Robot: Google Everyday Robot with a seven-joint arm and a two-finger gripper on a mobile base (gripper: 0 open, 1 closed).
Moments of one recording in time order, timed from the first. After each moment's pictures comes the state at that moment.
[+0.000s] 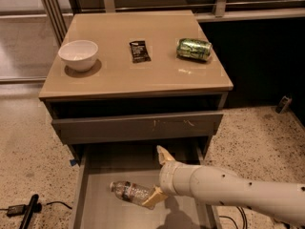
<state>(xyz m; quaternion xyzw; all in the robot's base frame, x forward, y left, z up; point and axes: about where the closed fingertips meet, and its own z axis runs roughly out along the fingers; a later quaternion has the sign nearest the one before) 0.456 0.003 0.579 -0.58 0.70 0.11 0.40</state>
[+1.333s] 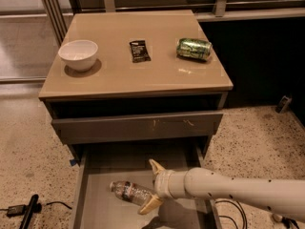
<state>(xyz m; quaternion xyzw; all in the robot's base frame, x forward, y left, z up) 0.465 0.026 0.474 -0.59 0.69 0.20 0.38</state>
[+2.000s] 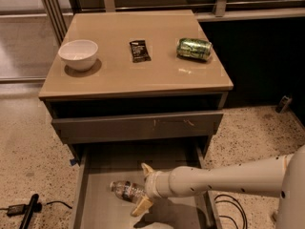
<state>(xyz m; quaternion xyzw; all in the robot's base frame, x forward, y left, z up) 0.468 0.055 0.434 -0.60 0.70 0.20 0.33</state>
